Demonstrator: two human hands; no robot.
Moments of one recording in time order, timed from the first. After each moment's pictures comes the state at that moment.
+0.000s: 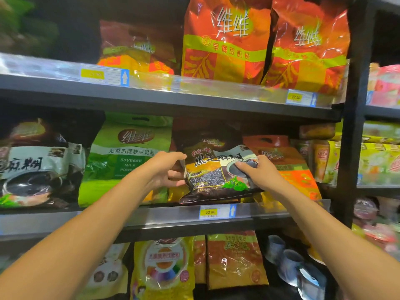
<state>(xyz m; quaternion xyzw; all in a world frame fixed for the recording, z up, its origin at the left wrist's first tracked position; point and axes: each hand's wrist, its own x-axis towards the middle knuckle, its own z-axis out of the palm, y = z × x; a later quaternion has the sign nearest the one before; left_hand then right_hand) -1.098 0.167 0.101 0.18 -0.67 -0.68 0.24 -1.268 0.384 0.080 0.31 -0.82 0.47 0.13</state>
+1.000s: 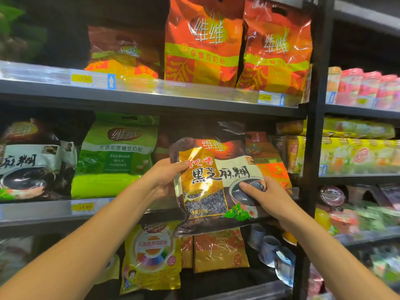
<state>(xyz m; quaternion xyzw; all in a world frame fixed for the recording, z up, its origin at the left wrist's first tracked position) -1.074 0.252 0.072 0.11 -0.67 -0.69 0.26 -1.202 0.491 0.025 0.39 -0.70 0.60 0.03</state>
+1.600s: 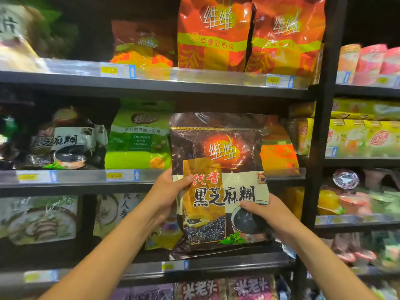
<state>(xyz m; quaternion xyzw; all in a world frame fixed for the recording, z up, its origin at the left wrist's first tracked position) -1.002 0.295 -0.015 0.10 -0.66 -0.67 0.33 -1.164 0.521 -0.055 0.38 -0.65 0.64 -0.16</state>
